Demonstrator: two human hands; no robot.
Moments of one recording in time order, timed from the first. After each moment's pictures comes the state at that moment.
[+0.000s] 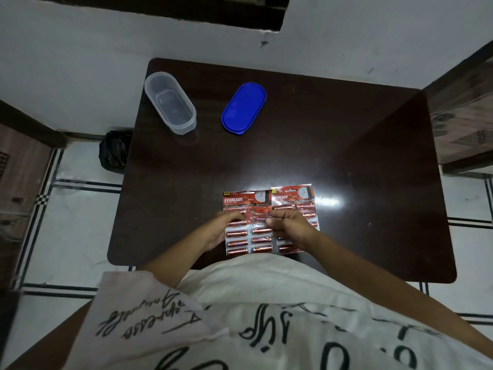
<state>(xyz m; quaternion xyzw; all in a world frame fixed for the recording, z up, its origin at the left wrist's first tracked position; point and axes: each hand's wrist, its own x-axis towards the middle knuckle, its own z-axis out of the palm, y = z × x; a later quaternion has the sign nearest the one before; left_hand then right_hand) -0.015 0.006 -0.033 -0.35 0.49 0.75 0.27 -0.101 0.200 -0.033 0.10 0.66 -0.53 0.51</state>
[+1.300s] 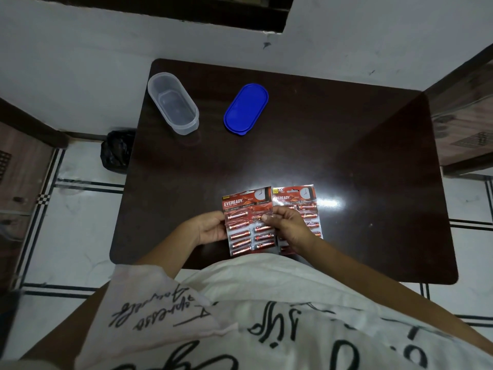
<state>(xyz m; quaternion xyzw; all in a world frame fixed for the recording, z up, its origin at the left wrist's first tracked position) -0.017 -0.020 -0.035 -0.39 0.36 0.78 0.33 -0.088 0.189 -0.028 0.10 0.65 -0.60 0.46</state>
